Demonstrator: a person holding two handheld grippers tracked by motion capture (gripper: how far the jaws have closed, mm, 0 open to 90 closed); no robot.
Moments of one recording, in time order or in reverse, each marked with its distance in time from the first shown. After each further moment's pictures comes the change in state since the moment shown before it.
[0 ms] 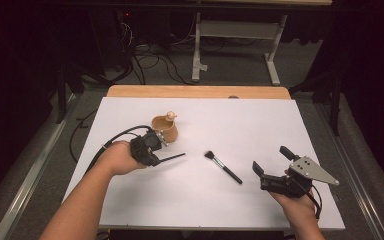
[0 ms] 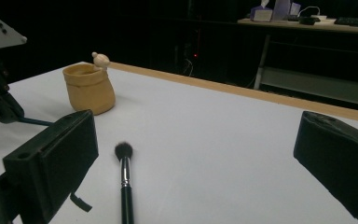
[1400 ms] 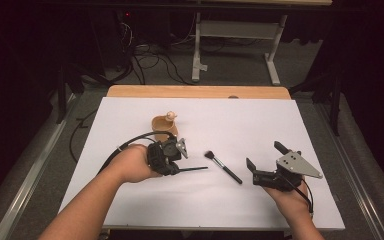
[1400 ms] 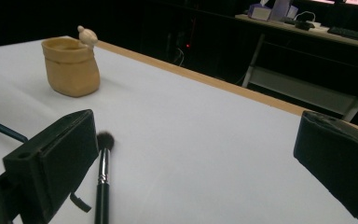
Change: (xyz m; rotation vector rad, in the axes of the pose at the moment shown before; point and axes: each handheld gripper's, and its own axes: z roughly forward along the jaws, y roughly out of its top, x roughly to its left) left arm -0.056 0.043 -0.027 -0.047 -0.044 0.185; right arm 0.004 -0.002 0.023 0.047 -0.045 -0.124
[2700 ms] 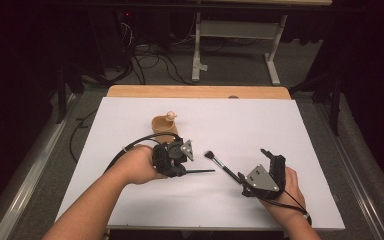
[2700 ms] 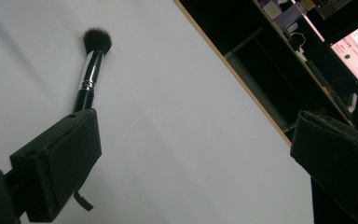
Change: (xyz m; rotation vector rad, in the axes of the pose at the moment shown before) left arm -0.009 0.012 -0.003 -0.043 -0.005 0.060; right arm 0.040 -0.017 0.015 0.212 -0.100 -0.576
